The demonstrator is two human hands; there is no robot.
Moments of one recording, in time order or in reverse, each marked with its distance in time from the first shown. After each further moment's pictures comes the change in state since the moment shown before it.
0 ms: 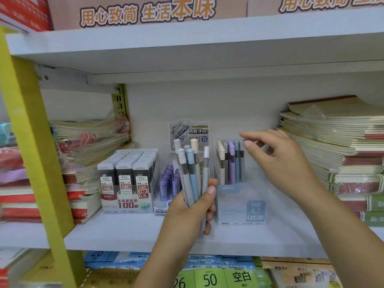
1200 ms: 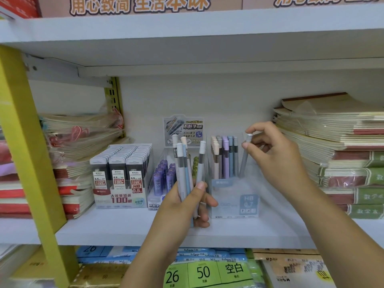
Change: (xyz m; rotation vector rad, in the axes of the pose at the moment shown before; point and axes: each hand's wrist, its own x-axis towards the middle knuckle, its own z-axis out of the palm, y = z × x) left_hand 0.002 -0.003 -0.004 0.036 0.008 -0.038; right_hand -0.003 0.021 0.006 0.122 0.077 -0.022
